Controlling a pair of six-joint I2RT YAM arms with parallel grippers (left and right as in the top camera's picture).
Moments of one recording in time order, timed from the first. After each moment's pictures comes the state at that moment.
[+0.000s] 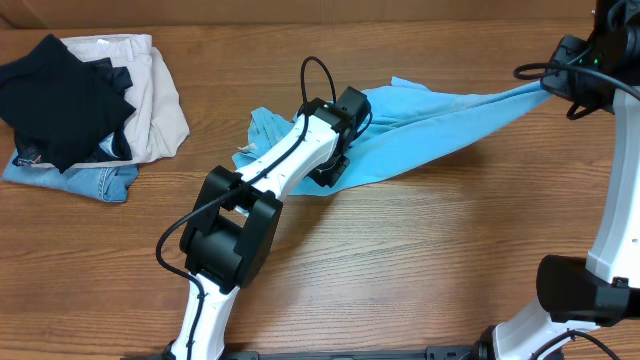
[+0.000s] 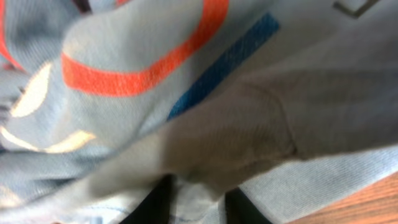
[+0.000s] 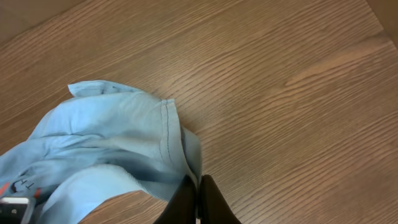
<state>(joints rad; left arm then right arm) -0.58 2.21 1.72 -1.03 -0.23 0.01 -0.10 1.83 2.36 -1.64 0.20 0.35</state>
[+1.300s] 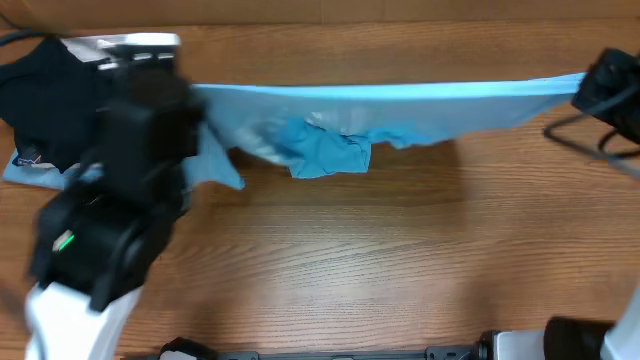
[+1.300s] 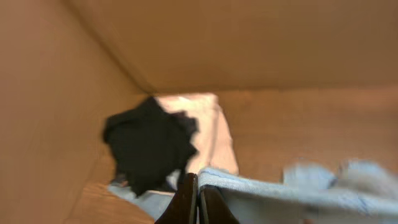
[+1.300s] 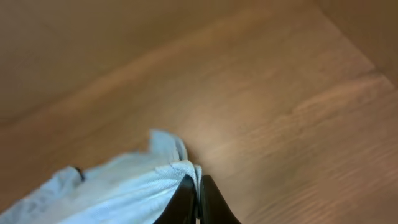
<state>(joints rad) -0.36 1.23 1.73 -1.05 -0.68 -0.08 -0.10 1.58 2.38 -1.63 0.14 0.35</state>
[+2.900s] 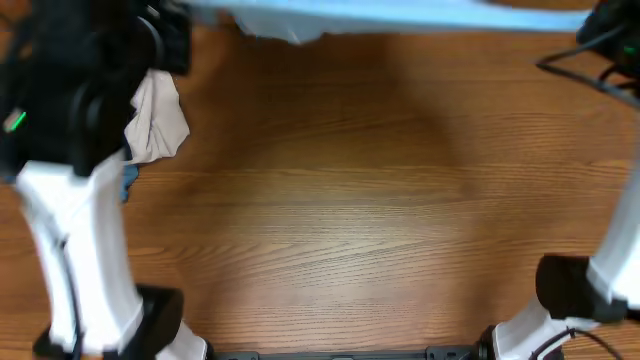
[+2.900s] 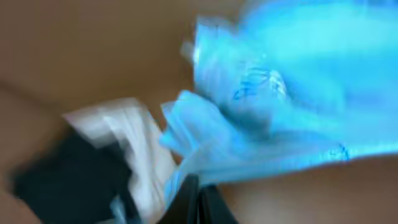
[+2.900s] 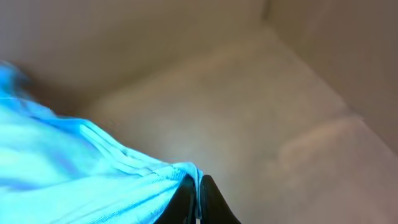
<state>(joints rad) -0.16 1.81 2.57 -1.49 -0.11 0.08 -0.09 1.86 2.51 -1.50 0.32 0.34</state>
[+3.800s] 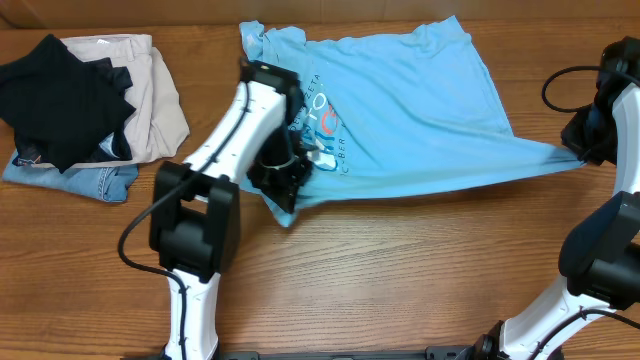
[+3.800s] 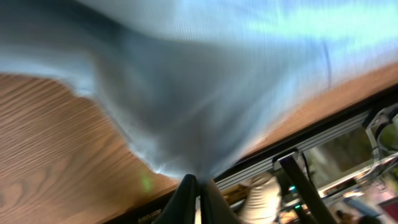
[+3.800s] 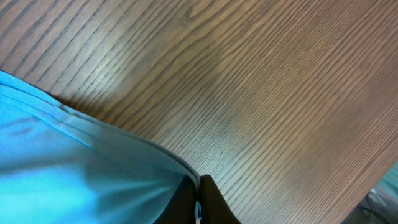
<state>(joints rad) -0.38 2.19 1.85 -1.68 0.30 0.12 -0.37 1.97 1.81 -1.35 0.33 0.40</state>
